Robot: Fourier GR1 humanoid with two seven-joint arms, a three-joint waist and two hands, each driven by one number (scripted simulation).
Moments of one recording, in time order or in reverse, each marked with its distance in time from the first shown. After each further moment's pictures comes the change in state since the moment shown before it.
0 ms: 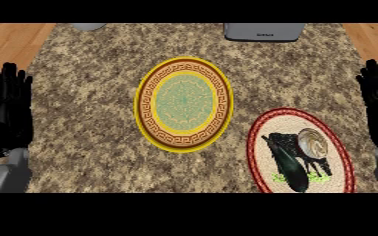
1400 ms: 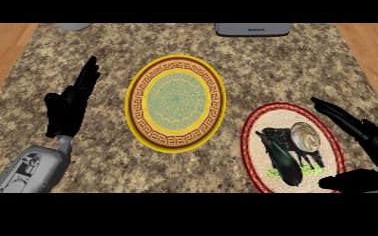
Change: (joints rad) left arm -0.144 -0.047 -0.240 0.031 -0.182 -0.159 0.212; right arm 0.146 -0.219 0.201 -0.183 0.333 0.308 -0.451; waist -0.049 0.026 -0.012
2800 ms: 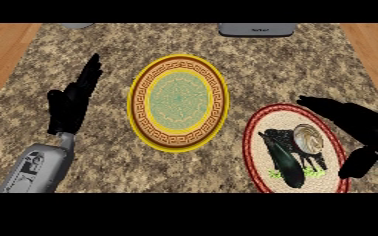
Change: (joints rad) left arm -0.002 -0.082 0.097 -0.011 -0.111 -0.097 0.038; right arm -0.202 -0.017 0.051 0.074 0.412 0.398 0.426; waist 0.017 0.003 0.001
